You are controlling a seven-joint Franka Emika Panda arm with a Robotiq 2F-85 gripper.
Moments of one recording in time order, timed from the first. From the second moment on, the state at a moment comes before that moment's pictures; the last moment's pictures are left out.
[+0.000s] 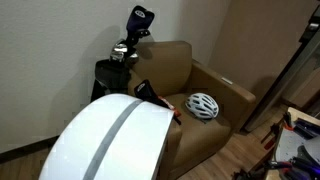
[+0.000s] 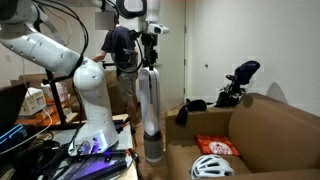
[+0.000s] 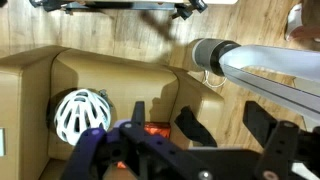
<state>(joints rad) 0.04 -0.93 -0.07 -2.65 0.16 1.69 0.01</state>
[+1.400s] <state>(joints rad) -0.17 -0.55 -0.10 -2.50 -0.04 2.07 0.05</state>
